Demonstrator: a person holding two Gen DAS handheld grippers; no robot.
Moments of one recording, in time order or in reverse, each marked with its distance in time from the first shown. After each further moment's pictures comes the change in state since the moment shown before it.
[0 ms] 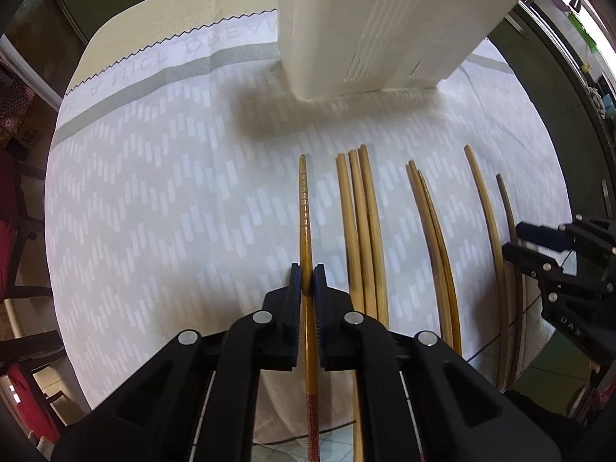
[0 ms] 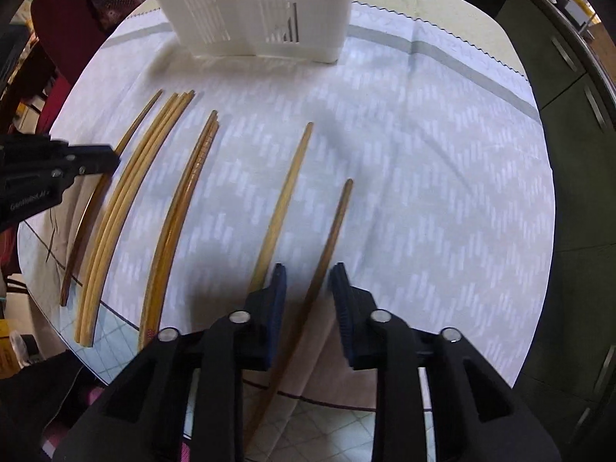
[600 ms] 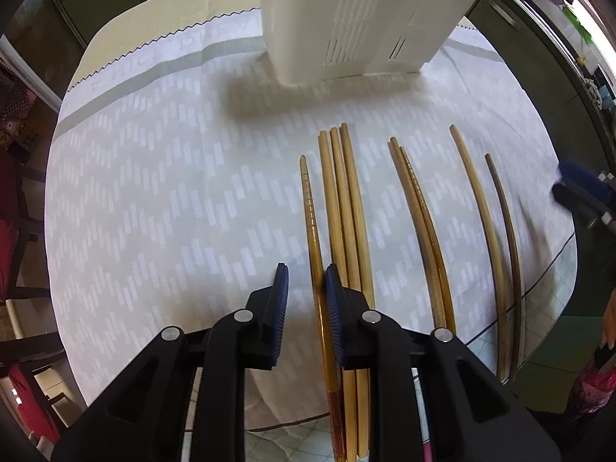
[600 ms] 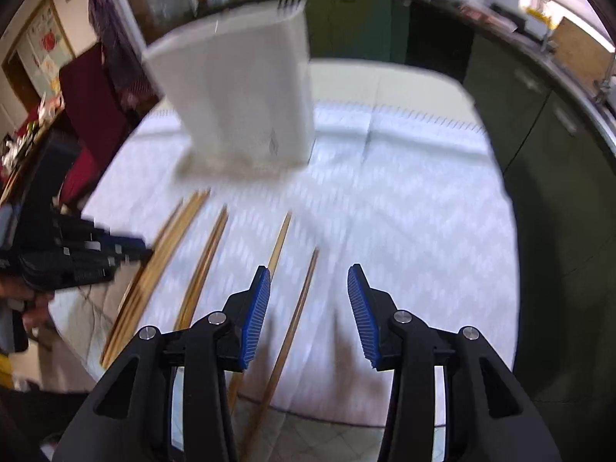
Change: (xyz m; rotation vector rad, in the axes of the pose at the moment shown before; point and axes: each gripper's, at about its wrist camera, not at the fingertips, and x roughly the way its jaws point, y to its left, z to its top) left arm -0.005 -0.023 -0.033 0.012 -0.010 0.012; right arm -0.063 -0.034 -0.024 0.063 -0.322 0.082
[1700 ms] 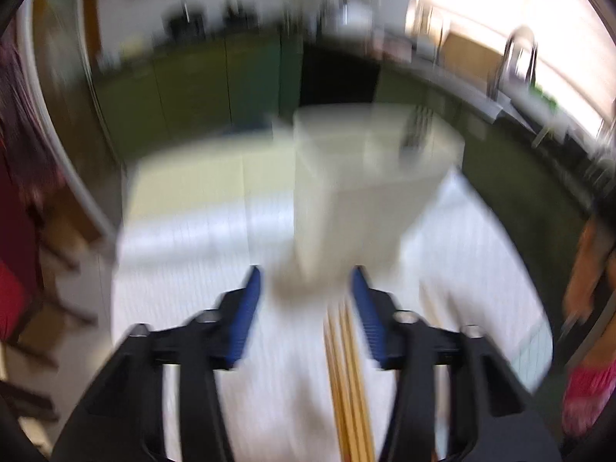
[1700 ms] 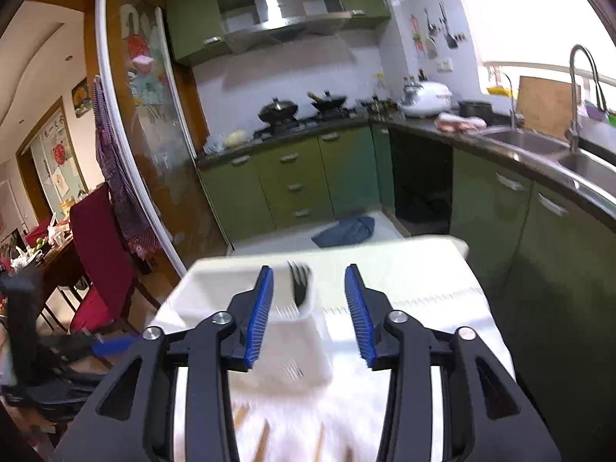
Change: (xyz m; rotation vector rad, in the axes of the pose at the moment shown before) left arm -0.098 0.021 0.026 0.015 -0.409 0.010; right arm -0.068 0.001 0.089 0.153 -0.592 0.017
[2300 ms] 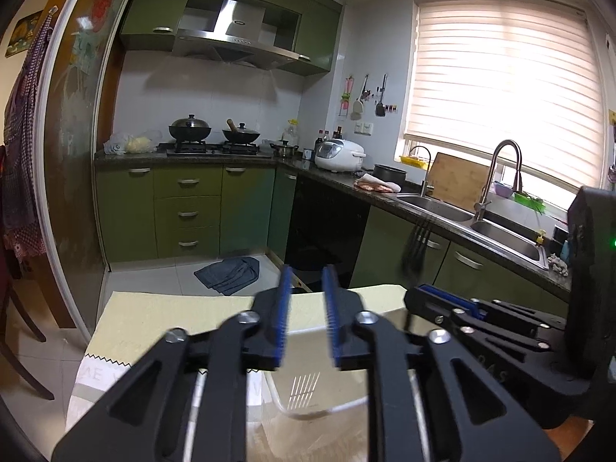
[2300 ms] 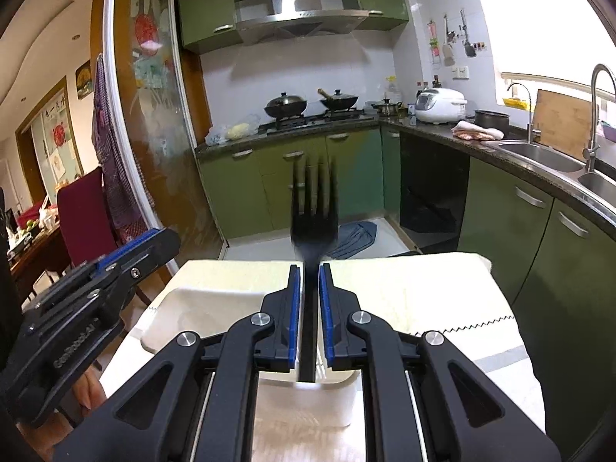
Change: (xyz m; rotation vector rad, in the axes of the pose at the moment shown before) left arm 0.005 -0.012 0.065 -0.058 -0.633 -0.045; right arm 0.087 0.043 0.011 -0.083 -0.016 -0.011
